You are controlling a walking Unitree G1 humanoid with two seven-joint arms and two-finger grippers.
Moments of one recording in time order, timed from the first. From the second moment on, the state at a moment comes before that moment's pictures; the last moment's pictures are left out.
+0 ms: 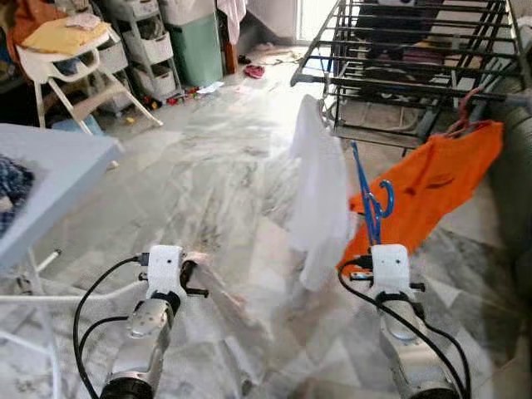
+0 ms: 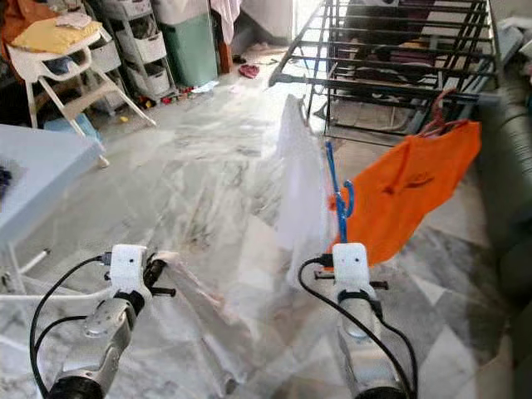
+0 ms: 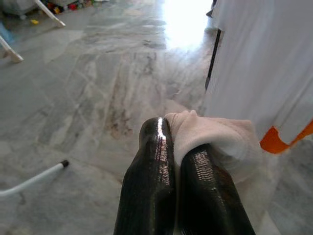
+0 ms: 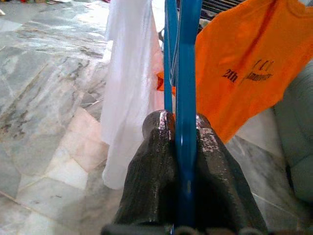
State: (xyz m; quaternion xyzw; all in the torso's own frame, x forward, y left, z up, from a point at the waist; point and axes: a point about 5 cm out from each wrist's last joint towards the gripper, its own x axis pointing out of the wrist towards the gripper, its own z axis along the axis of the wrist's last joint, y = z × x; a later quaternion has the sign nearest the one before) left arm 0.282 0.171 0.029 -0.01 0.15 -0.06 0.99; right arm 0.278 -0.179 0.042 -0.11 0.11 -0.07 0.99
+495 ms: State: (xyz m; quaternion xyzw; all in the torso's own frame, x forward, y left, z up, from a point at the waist) left arm 0.280 0.166 0.029 -0.01 0.15 -0.07 0.99; right arm 0.279 -0.183 0.038 -0.12 0.12 -0.07 0.98
